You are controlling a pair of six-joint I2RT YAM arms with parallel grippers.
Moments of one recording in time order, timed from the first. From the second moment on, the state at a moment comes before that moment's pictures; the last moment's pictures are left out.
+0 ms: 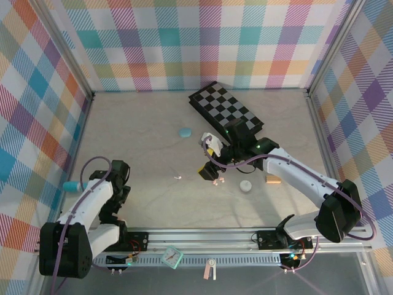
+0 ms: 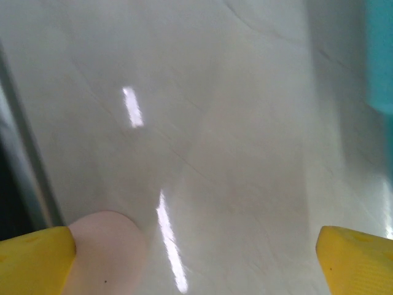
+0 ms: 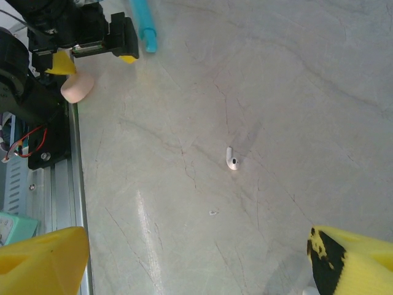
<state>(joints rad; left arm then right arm) -0.09 1.08 0.56 -1.07 -0.21 -1.44 0.70 1.36 1.10 -0.55 -0.58 -0.27</state>
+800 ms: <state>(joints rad) -0.26 1.10 0.80 -1.20 -0.22 -1.46 0.70 1.32 0.98 -0.44 -0.57 -0.26</state>
